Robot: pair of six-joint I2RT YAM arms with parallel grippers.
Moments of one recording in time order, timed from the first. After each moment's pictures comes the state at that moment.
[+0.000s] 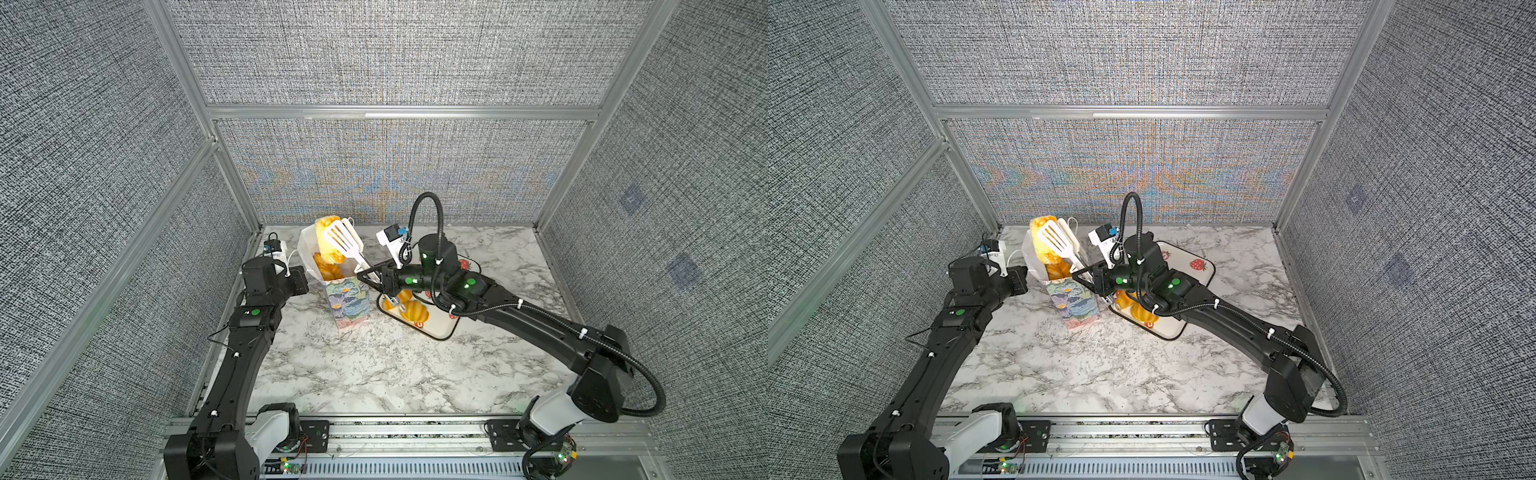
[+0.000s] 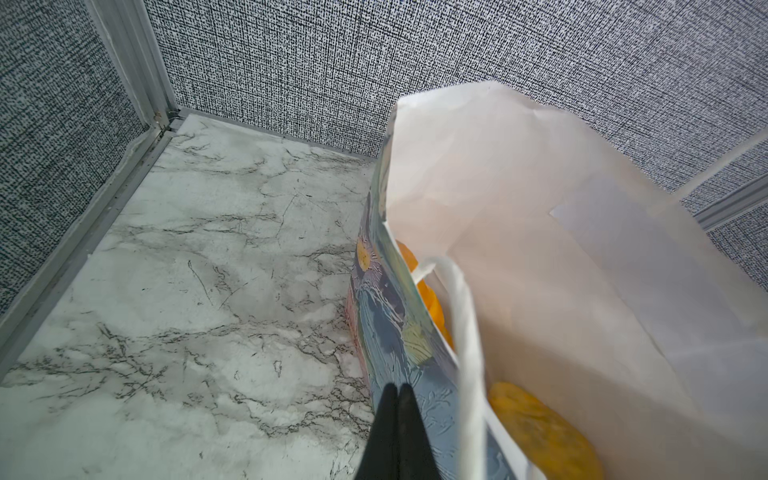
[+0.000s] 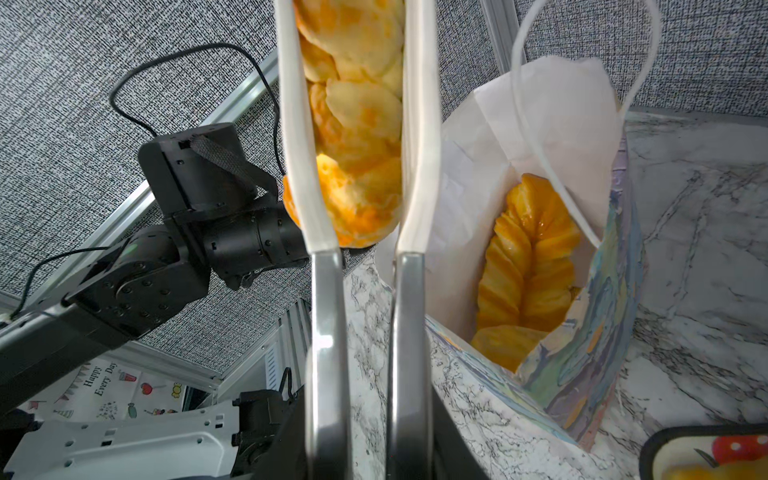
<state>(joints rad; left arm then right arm) 0.01 1.07 0.84 -0.25 0.24 -0.24 0.84 1.58 1.38 -0.07 -0.44 0.48</state>
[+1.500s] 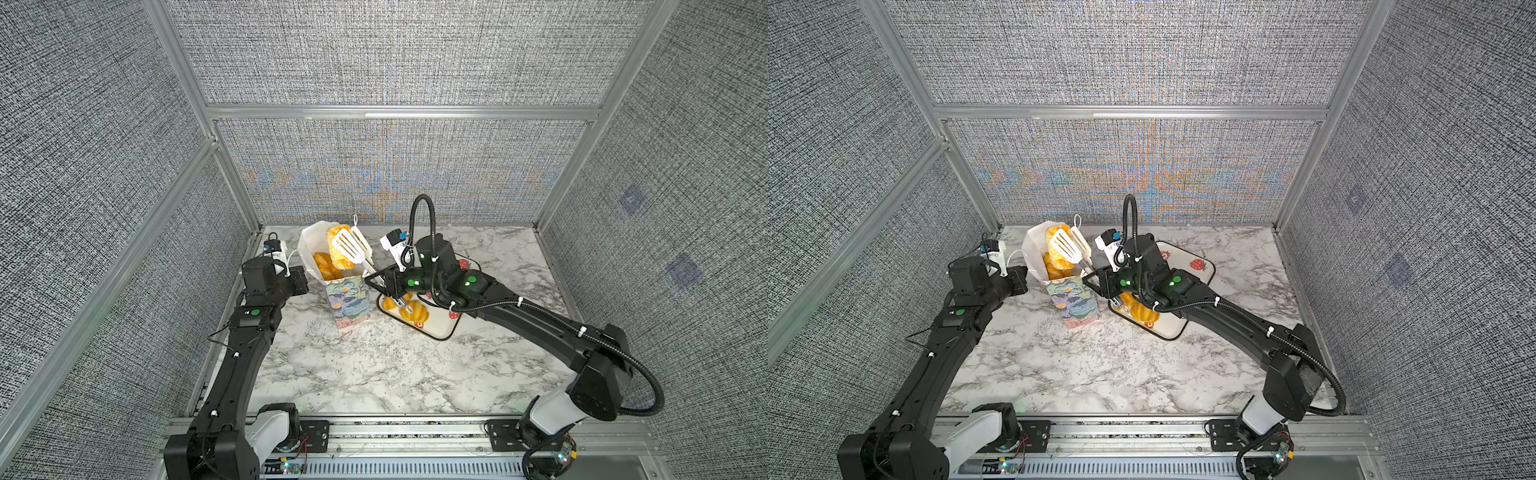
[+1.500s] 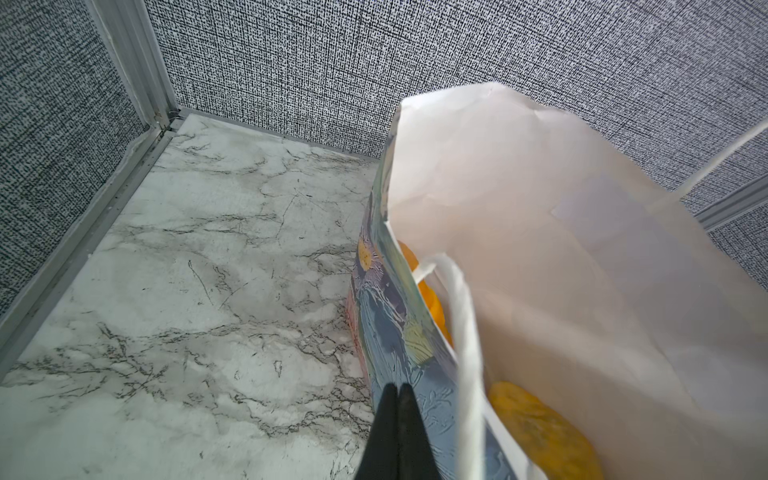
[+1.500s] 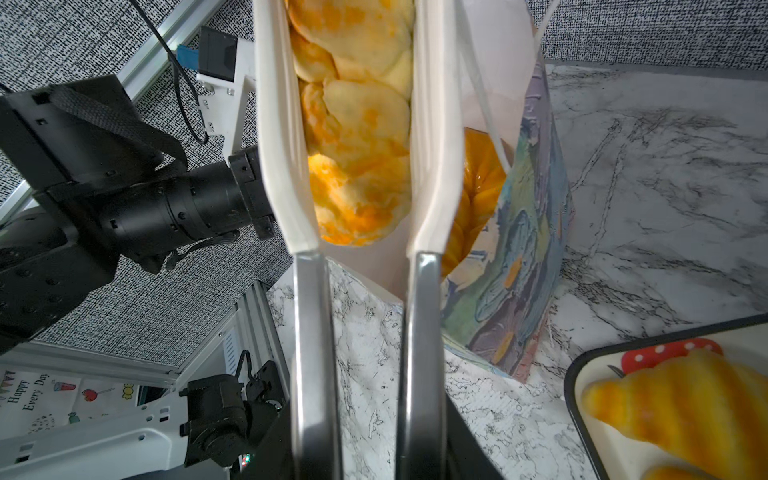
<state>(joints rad) 0.01 1.07 0.84 -0.25 0.24 -0.24 0.82 1.58 1.39 -0.22 -0.36 0.43</state>
